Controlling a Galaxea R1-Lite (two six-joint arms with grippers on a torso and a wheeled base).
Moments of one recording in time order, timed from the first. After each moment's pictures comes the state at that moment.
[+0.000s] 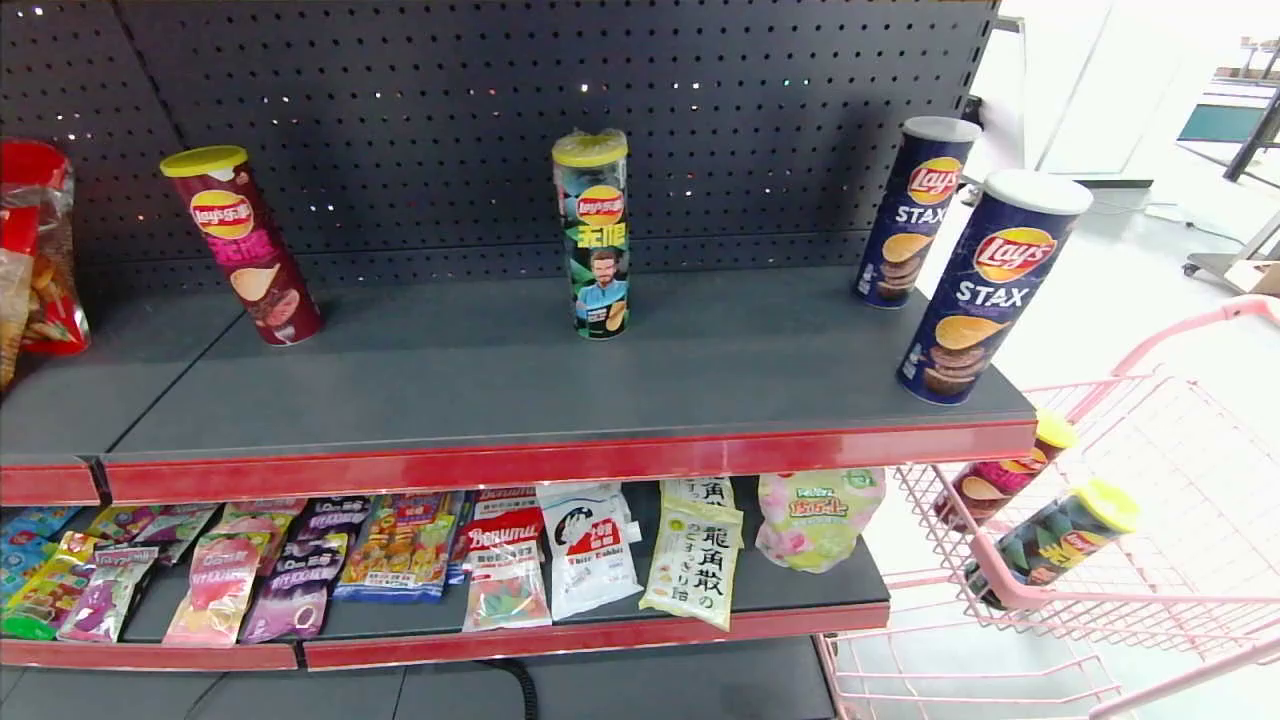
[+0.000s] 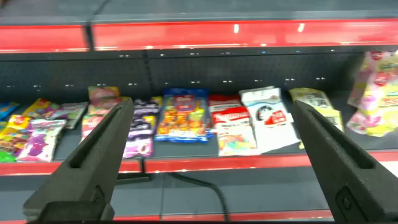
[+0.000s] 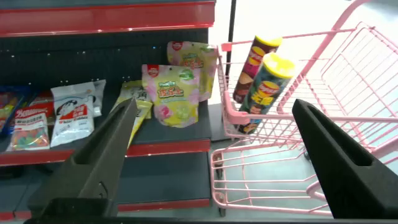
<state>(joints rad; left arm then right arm) 0.00 0.00 0.00 0.00 0.02 0.00 0.00 0.00 0.00 0.00 -0.02 0.00</state>
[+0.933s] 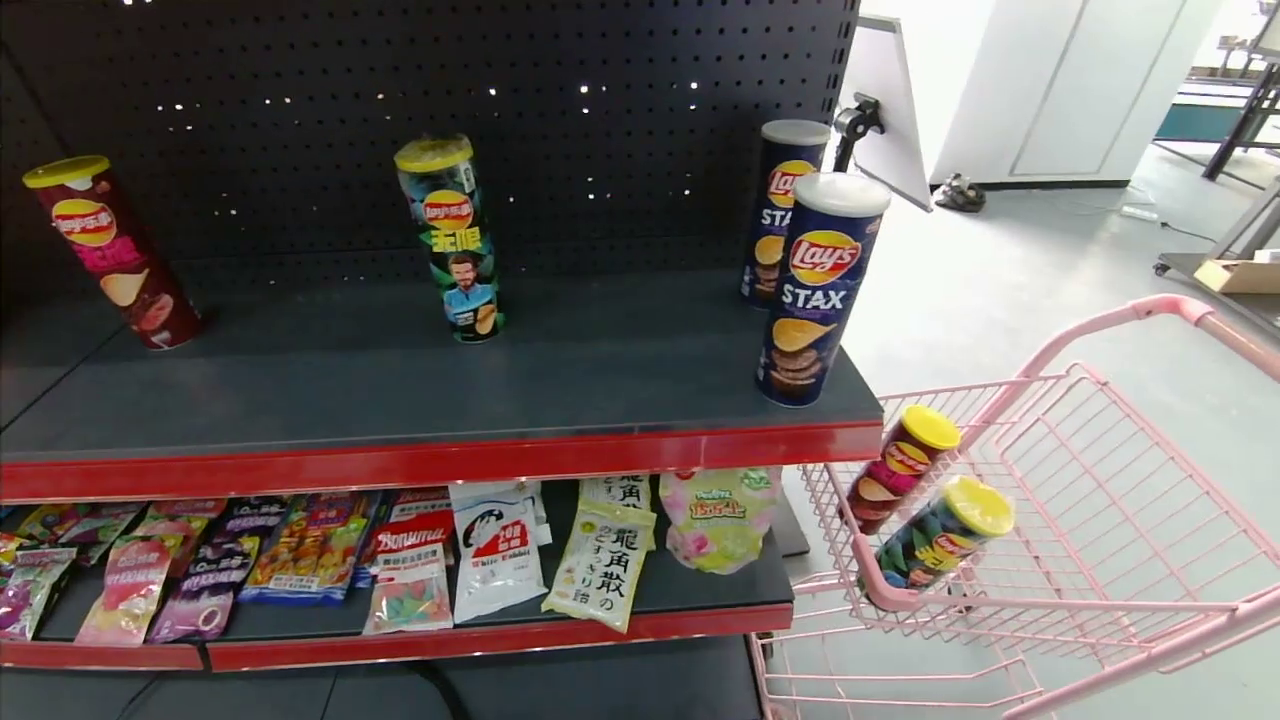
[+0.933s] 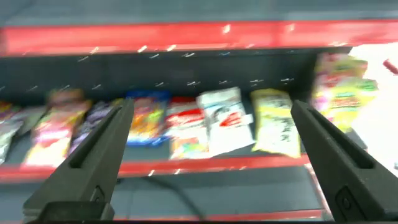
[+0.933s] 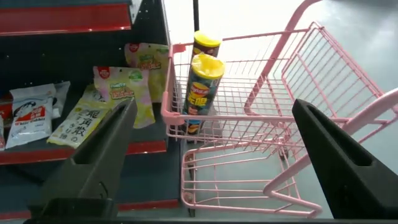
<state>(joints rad) 0.00 0.00 0.00 0.00 0.02 0.00 0.00 0.00 0.00 0.00 -0.02 0.00</state>
